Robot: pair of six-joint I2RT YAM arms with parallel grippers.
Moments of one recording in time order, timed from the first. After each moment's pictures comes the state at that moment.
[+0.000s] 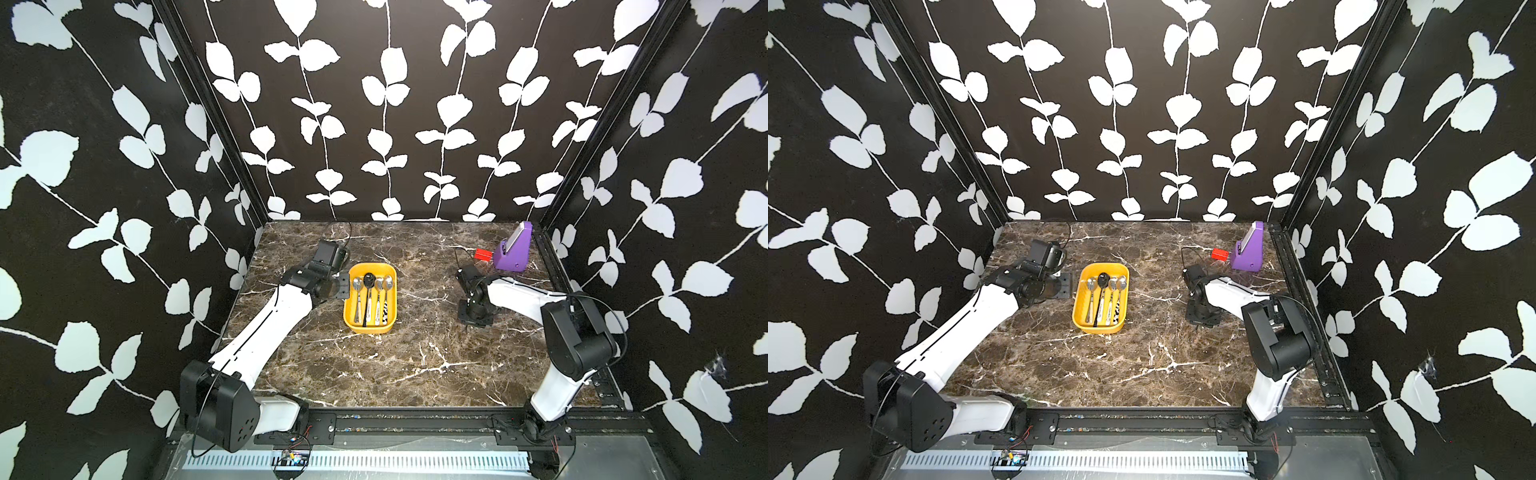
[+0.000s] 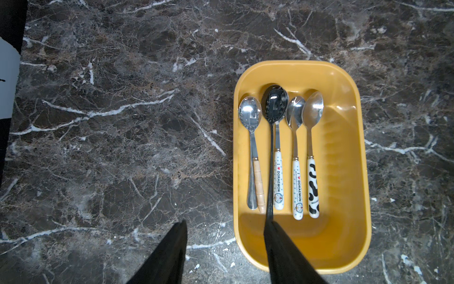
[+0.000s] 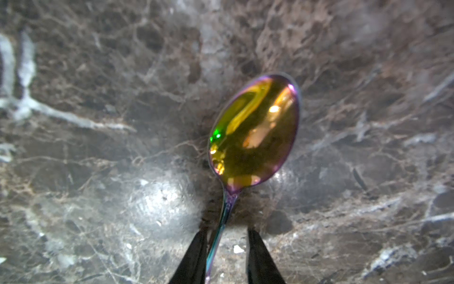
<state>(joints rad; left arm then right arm) -0.40 1.31 1.15 -0.84 -0.20 -0.31 0.43 1.76 1.06 -0.77 0.08 0.61</state>
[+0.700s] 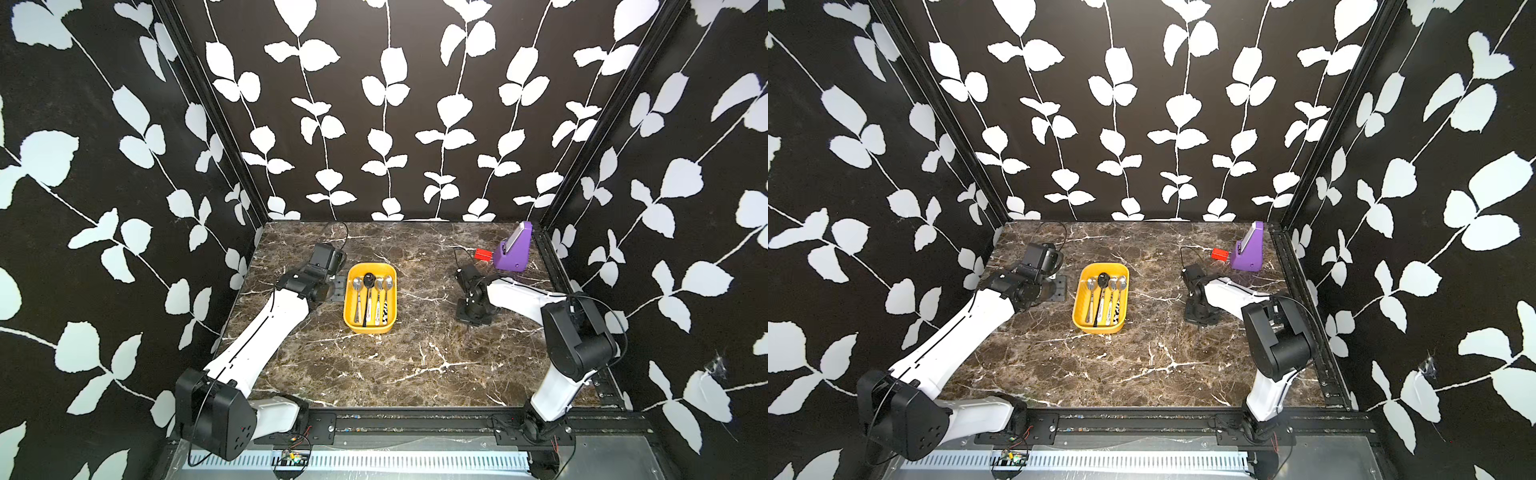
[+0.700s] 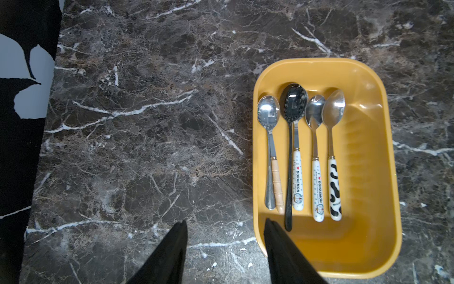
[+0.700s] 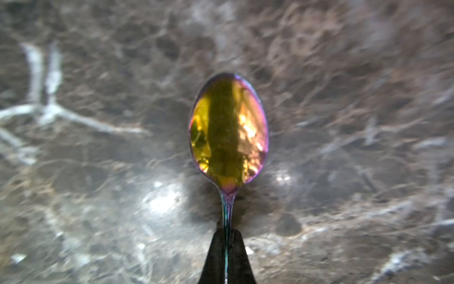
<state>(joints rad) -0.39 1.27 1.12 -0.84 -0.26 -0.28 0.44 1.75 1.06 -0.75 0.06 0.61</state>
